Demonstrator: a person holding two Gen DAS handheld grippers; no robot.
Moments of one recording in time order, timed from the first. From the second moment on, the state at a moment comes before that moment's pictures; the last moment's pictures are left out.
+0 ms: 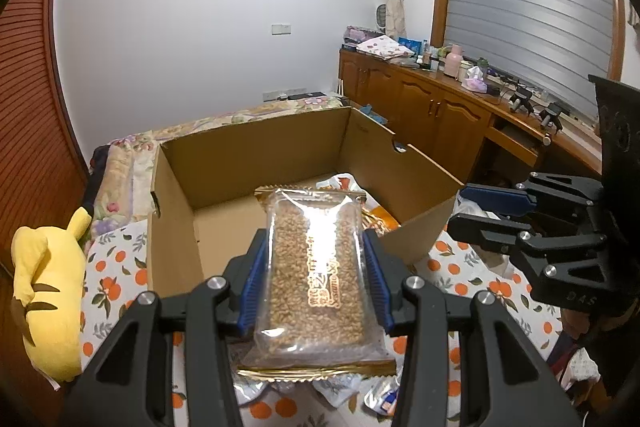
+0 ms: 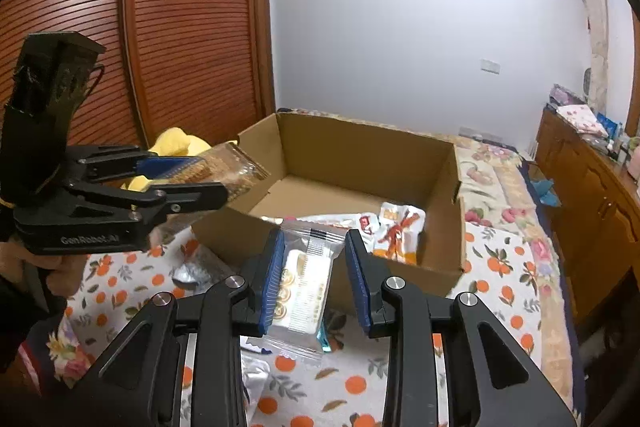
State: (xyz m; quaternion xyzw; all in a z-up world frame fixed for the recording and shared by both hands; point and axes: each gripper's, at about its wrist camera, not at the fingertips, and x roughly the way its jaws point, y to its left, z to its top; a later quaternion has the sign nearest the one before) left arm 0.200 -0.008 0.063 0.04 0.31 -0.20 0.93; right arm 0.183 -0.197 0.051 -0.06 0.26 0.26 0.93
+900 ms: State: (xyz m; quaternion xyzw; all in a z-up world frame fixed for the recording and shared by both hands) left arm 0.298 0.005 0.048 0.03 0.33 -0.18 0.93; right arm 0.281 -0.185 0.042 -0.06 0.27 0.25 0.93
